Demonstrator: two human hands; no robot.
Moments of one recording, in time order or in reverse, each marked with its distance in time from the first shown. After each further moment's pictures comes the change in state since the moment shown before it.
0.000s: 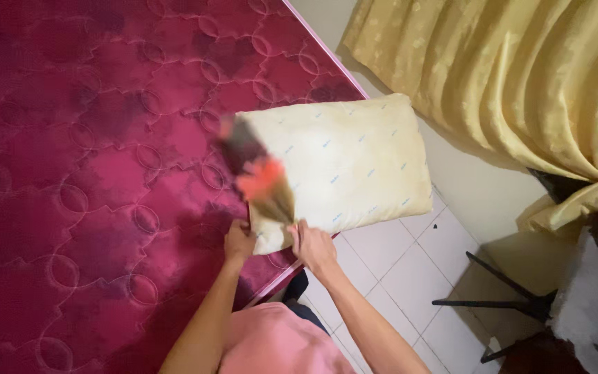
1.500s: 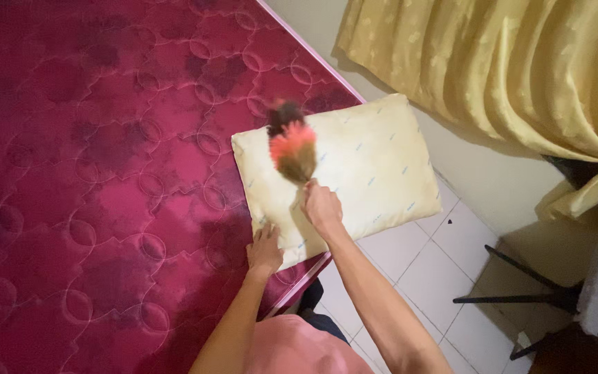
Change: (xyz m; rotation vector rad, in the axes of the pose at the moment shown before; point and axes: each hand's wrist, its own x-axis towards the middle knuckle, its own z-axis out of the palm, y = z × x) left_hand -0.039 0.122 -0.012 0.729 -0.388 0.238; right_hand 0.114 0.003 -0.051 0.111 0.096 0.174
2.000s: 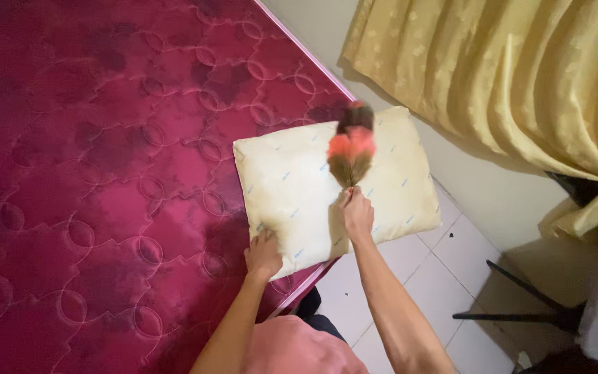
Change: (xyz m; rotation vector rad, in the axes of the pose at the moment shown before) left_hand 0.008 0.015 -0.007 -0.037 0.035 -0.083; right_hand 0.018 0.089 -0.009 0.102 0.226 0.205
